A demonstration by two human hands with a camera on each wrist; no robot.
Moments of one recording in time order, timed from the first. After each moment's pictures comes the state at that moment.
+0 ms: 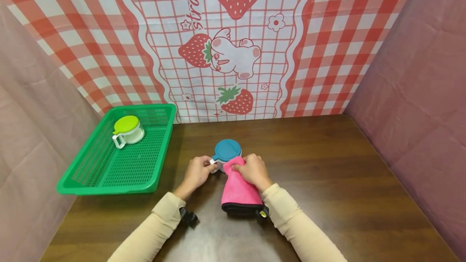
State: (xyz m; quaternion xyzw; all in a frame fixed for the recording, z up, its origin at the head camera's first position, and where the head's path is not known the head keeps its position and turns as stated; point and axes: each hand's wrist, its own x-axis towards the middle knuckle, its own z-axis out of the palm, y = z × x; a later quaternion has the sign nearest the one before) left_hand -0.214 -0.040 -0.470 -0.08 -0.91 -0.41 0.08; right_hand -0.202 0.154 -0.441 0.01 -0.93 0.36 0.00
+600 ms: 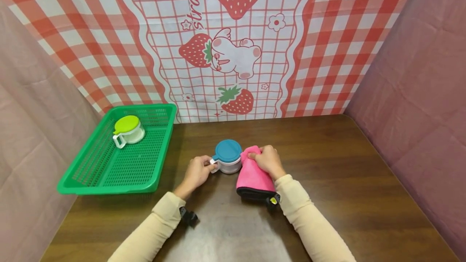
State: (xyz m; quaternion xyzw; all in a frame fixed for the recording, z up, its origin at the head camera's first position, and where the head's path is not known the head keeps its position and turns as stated) left_hand -0.214 -0.041 -0.467 -0.08 -0.91 -0.39 0.07; right_hand -0.228 0.197 -0.439 -0.05 -0.91 0.41 -0.05
